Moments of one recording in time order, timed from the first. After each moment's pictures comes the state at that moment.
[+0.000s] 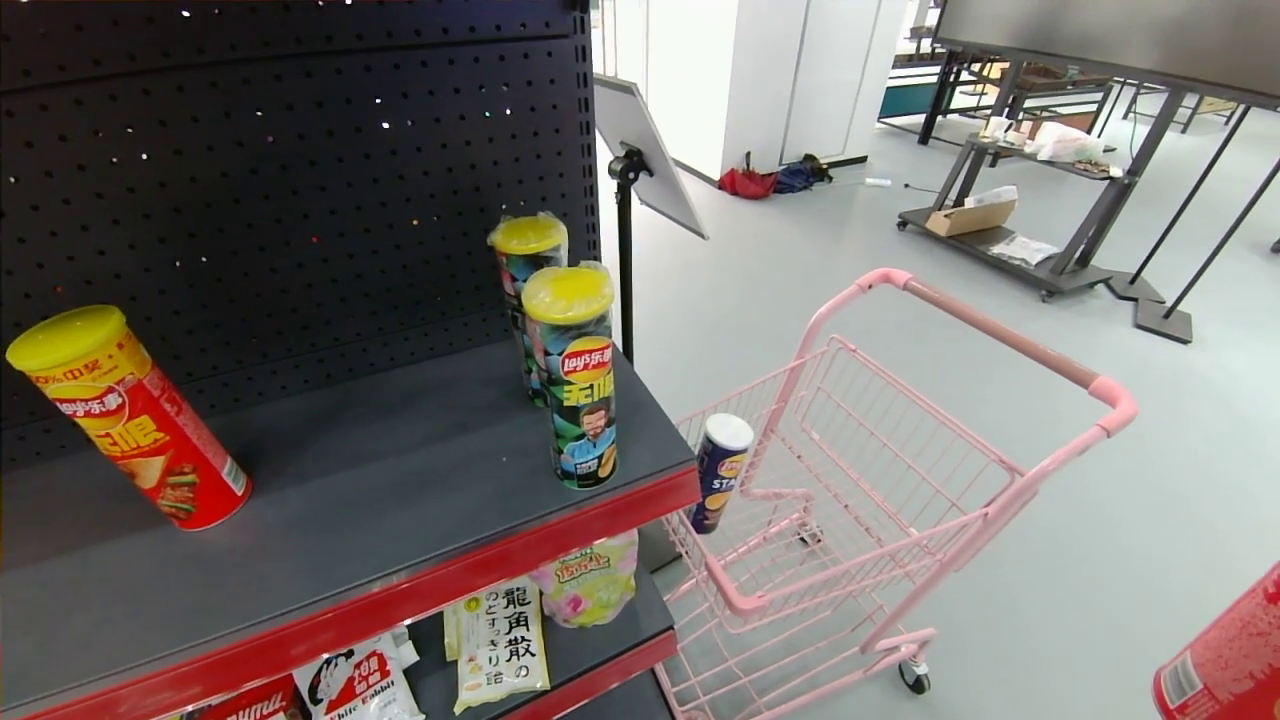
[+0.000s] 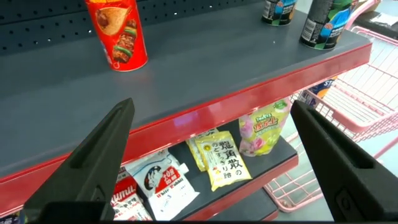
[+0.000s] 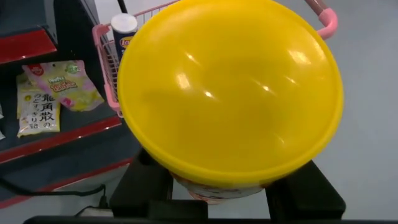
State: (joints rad) left arm 0.00 0.00 0.00 0.00 -0.06 0.01; right arm 0.12 0.65 -0.58 0.25 -0.10 -0.05
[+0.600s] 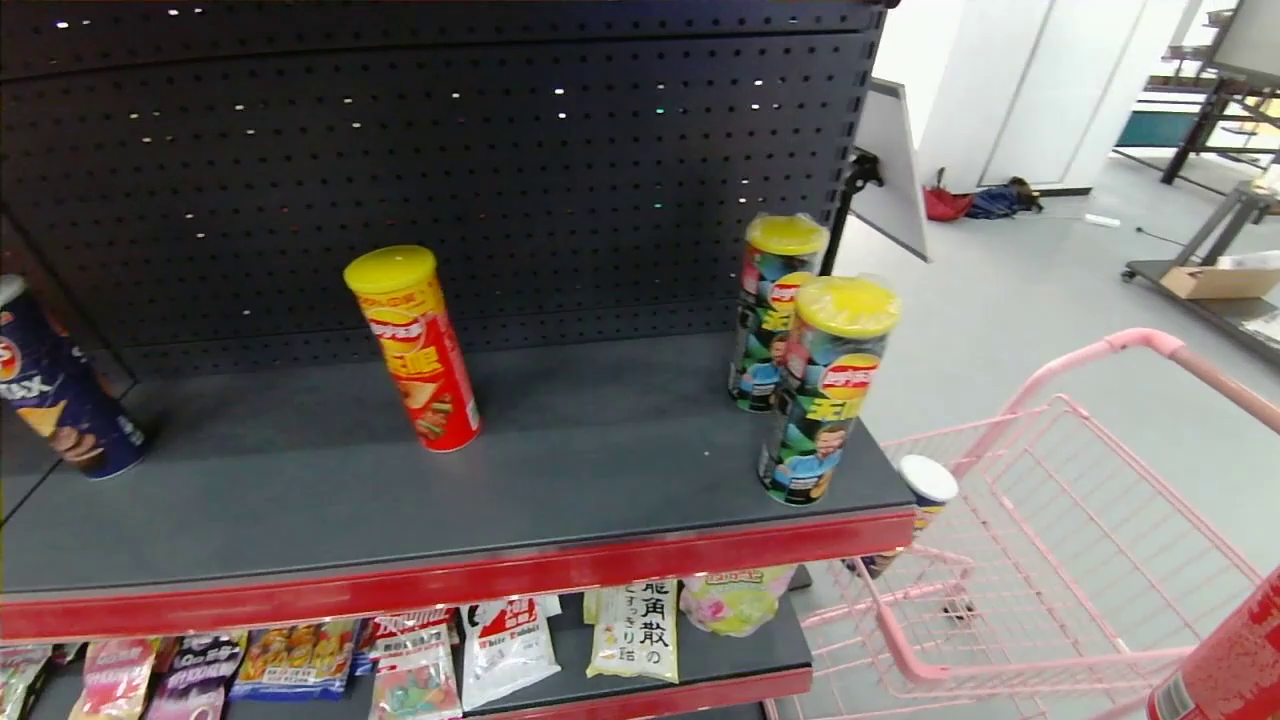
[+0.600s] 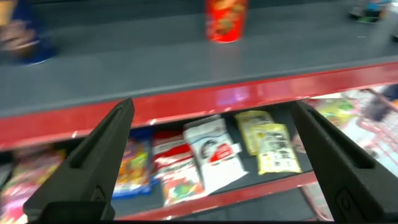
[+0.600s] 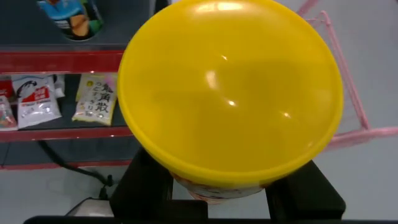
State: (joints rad) left arm 0.00 0.00 0.00 0.00 -0.06 0.01; right arm 0.12 0.65 -0.54 0.25 -0.09 -0.05
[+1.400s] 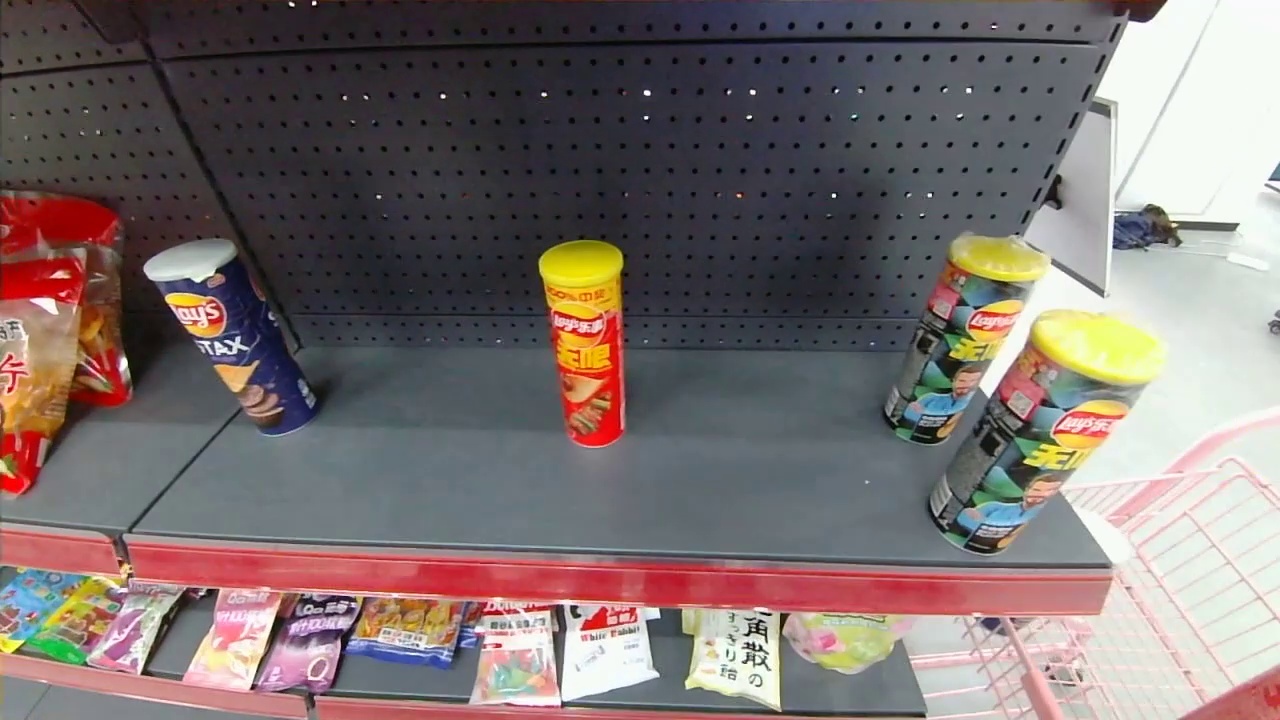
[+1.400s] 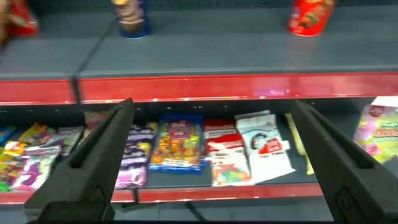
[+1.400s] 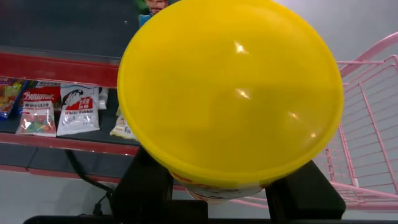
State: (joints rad) left arm 0.00 0.00 0.00 0.00 -0.06 0.02; right arm 0.12 0.38 -0.32 0.18 -0.10 -0.05
